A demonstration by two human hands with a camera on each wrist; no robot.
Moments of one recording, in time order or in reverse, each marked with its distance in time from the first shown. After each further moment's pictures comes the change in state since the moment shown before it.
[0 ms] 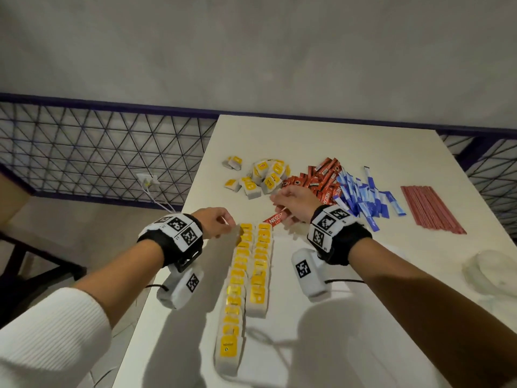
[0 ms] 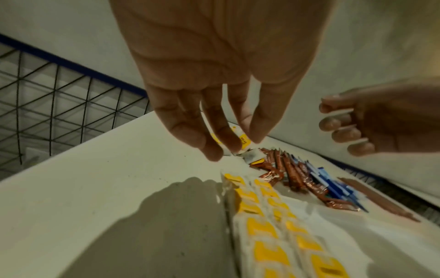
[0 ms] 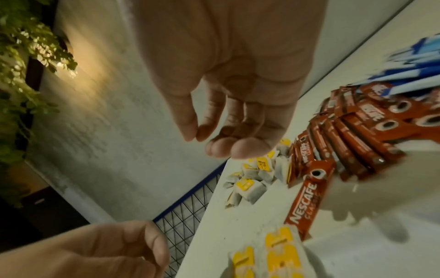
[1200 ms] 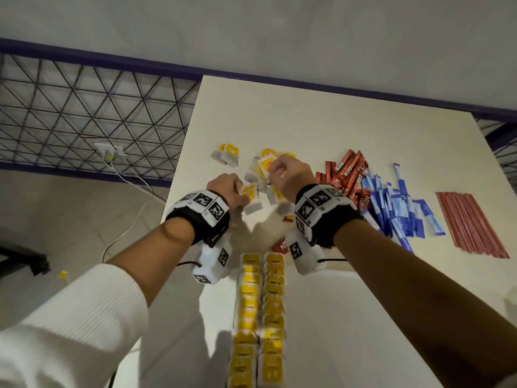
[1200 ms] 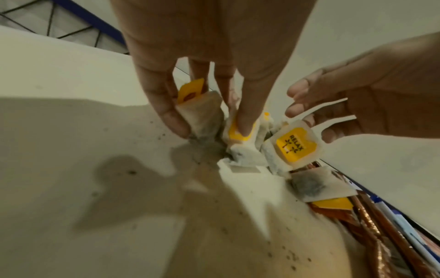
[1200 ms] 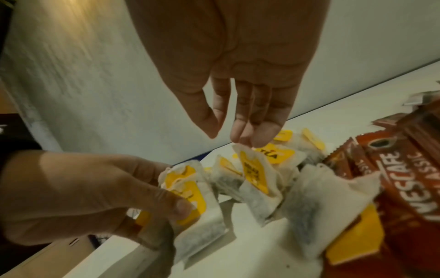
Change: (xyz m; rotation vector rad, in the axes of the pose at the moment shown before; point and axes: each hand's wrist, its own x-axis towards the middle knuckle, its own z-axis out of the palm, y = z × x) left_hand 0.162 0.008 -0.021 -0.021 0.087 -0.053; right_hand 0.155 -0.013 0.014 -0.468 0.219 -0.060
